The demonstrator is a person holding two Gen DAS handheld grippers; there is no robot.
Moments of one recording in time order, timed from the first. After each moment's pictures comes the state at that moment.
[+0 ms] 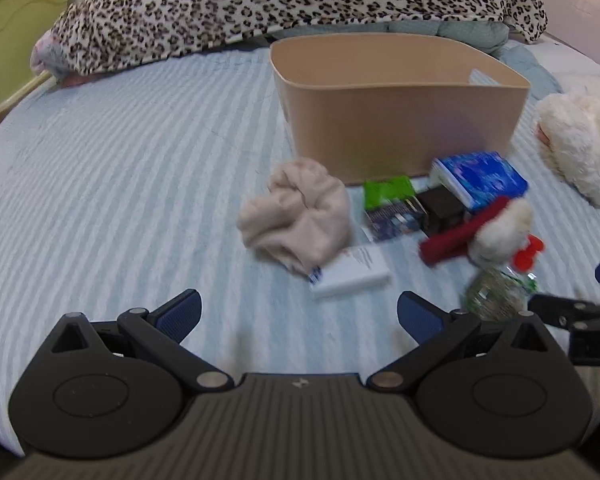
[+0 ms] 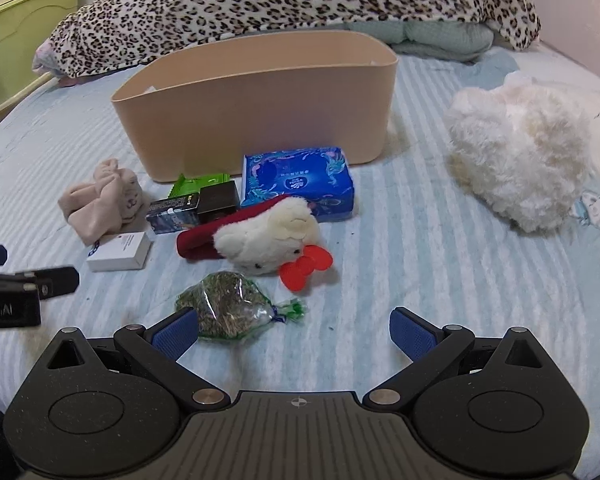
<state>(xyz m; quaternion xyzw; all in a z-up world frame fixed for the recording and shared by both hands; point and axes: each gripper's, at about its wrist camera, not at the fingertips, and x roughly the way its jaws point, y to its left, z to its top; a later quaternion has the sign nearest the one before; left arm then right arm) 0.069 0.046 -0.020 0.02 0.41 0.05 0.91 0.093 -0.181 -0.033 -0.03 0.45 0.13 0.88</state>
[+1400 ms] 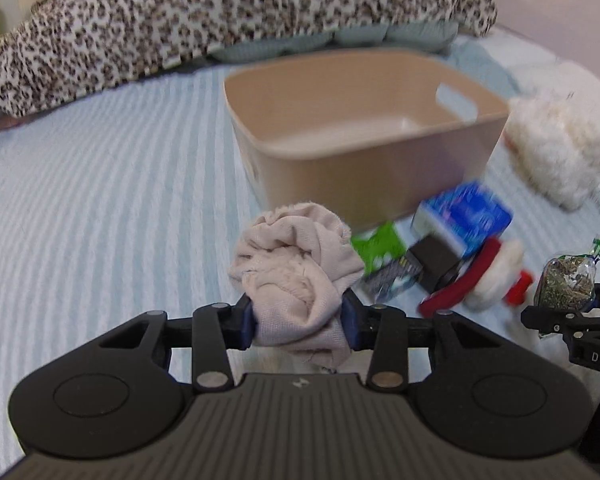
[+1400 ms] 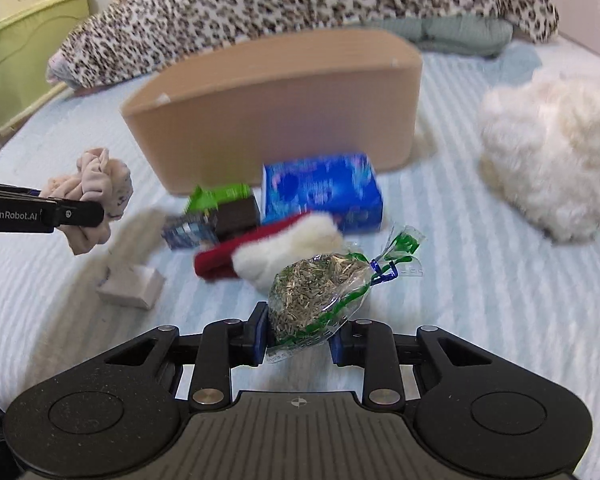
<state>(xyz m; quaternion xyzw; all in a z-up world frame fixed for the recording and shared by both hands) 0.129 0.073 0.005 0.03 0.41 -0.05 0.91 0.105 -0.178 -0.034 0.00 0.44 0.17 0.88</state>
